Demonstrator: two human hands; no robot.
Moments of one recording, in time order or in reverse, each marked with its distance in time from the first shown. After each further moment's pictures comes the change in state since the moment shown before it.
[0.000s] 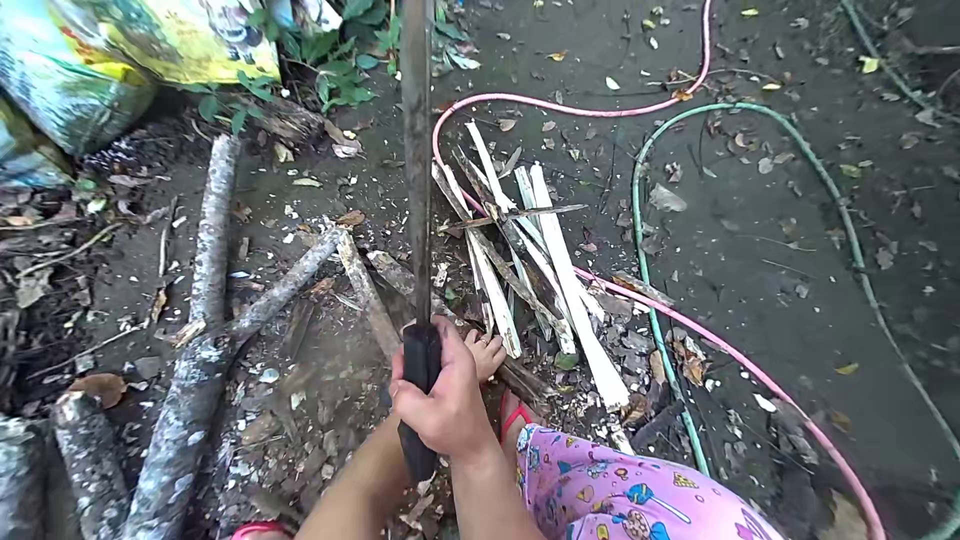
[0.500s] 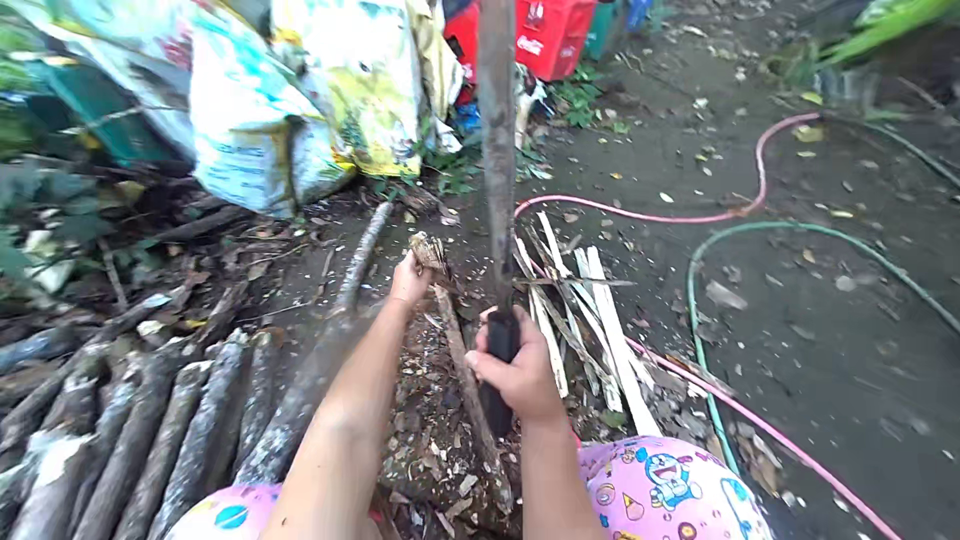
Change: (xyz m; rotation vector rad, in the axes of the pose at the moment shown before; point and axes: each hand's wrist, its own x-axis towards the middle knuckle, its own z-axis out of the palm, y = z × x) left_hand -0.210 -0.158 0.043 -0.956 1.509 -0.428; right_hand -0.070 -0.084 0.033 -0.052 -0.190 -0.225
